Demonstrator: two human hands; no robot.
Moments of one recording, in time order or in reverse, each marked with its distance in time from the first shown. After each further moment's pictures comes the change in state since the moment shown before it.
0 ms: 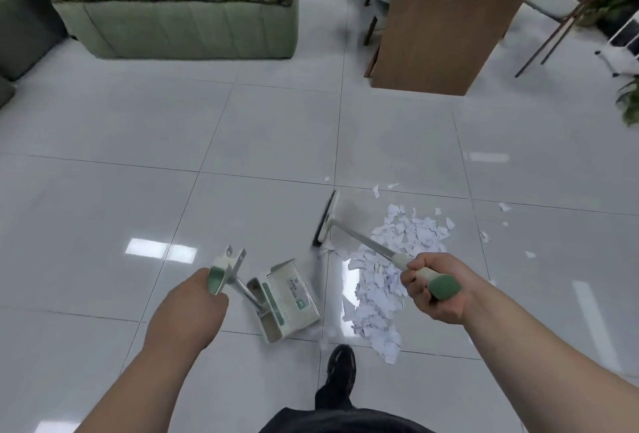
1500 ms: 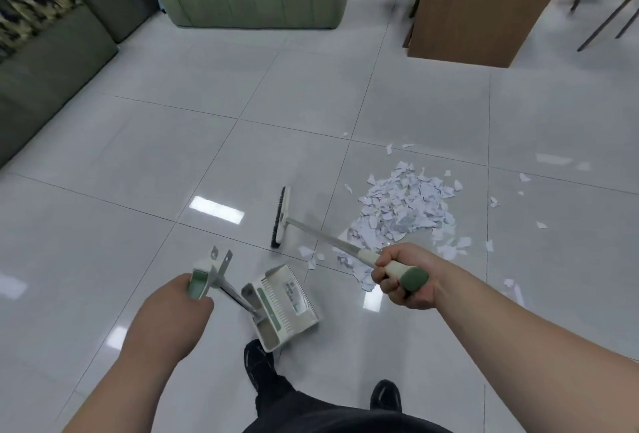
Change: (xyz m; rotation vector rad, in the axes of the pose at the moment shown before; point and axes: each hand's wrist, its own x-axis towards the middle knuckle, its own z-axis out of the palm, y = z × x) left_hand -0.374 0.001 0.179 -0.056 0.159 -0.234; right_hand -0.061 0.164 -0.246 -0.445 -0.255 0.155
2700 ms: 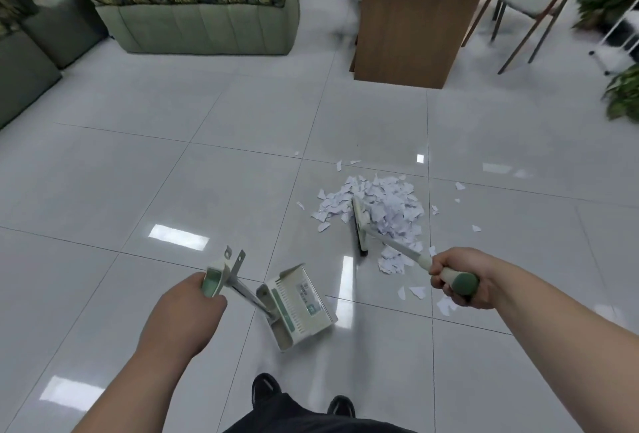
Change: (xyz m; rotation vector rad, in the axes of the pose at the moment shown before) left_hand -0.056 0.123 0.066 -0.054 -0.032 0.135; right_hand -0.125 -0.005 -0.198 -0.192 0.468 -0.115
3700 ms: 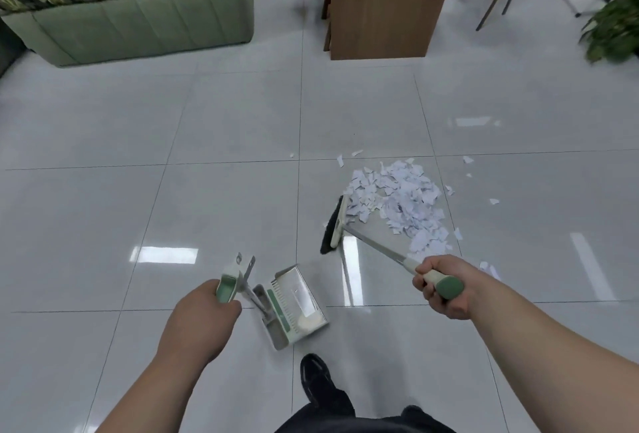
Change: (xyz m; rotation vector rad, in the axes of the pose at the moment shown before) left_hand 0.254 -0.026 -0.076 0.042 -0.187 0.103; right_hand 0.093 -0.106 0.177 0.536 -0.044 0.187
